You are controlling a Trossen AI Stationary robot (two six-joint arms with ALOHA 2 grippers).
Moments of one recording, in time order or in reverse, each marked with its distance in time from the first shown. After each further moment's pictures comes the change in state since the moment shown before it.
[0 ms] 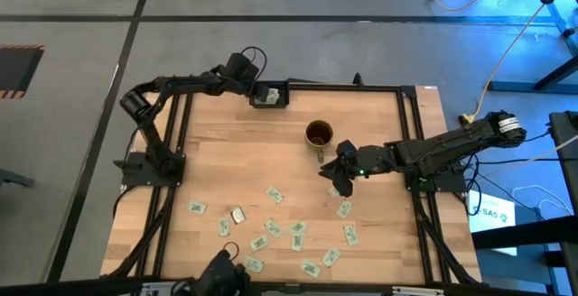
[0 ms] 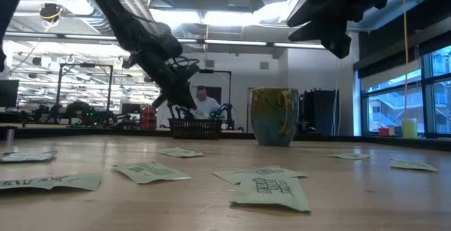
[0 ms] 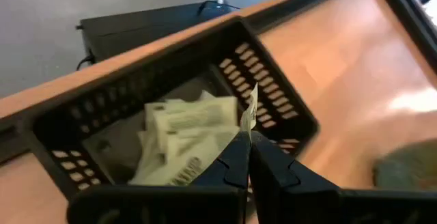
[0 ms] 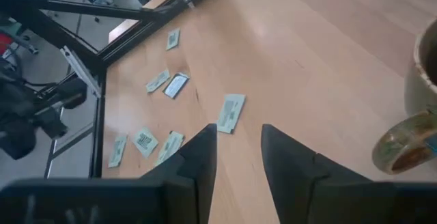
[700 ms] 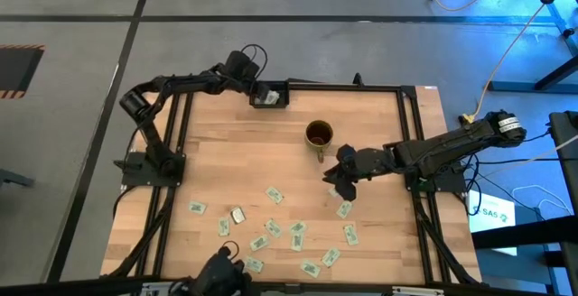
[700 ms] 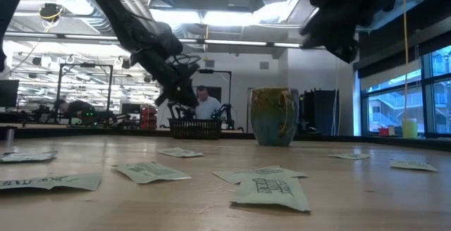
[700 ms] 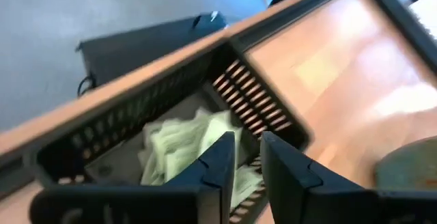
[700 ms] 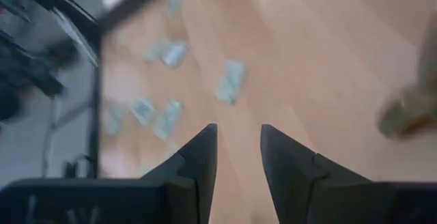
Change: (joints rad) left arm 0.009 -0.010 0.014 0.015 0.005 0.055; right arm 0.012 0.000 0.000 -0.104 -0.064 -0.004
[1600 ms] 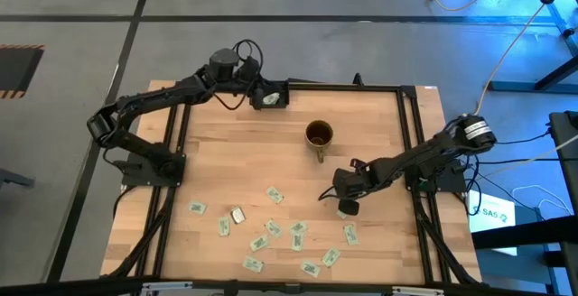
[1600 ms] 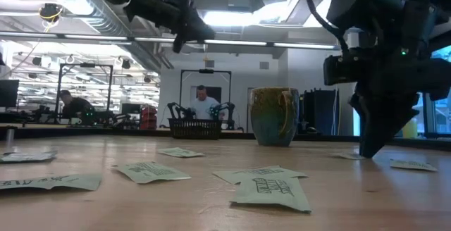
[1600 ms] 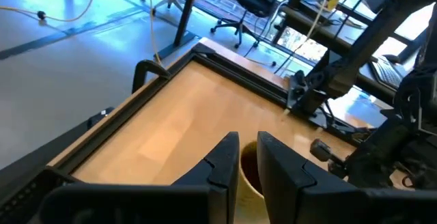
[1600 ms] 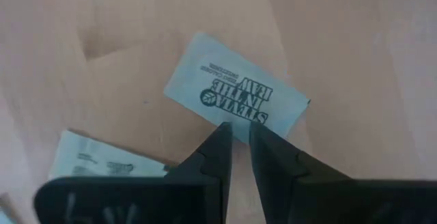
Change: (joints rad) left arm -0.200 -0.353 0.000 0.050 0.107 0.053; right arm 0.068 0.361 0.001 -0.300 0.018 -0.122
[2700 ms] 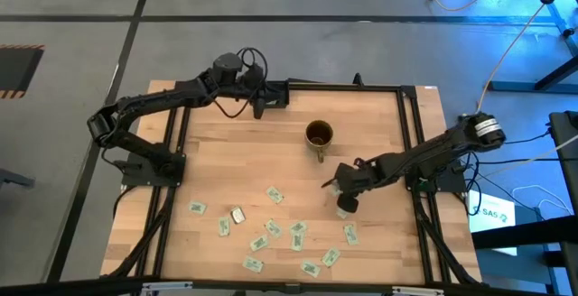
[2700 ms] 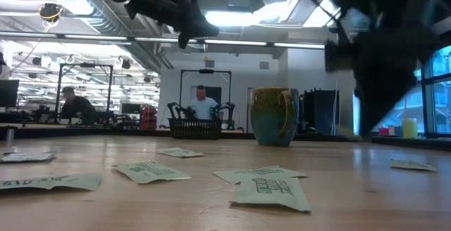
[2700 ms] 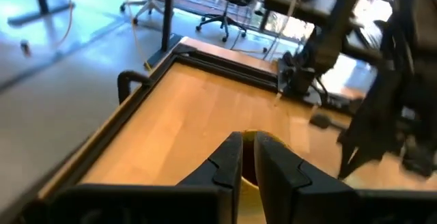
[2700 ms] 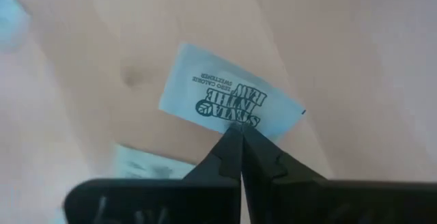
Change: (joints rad) left arm -0.065 0.000 0.000 -0.006 0.007 0.166; right arm -0.021 -0.119 -0.007 -0.003 -0.043 0.143
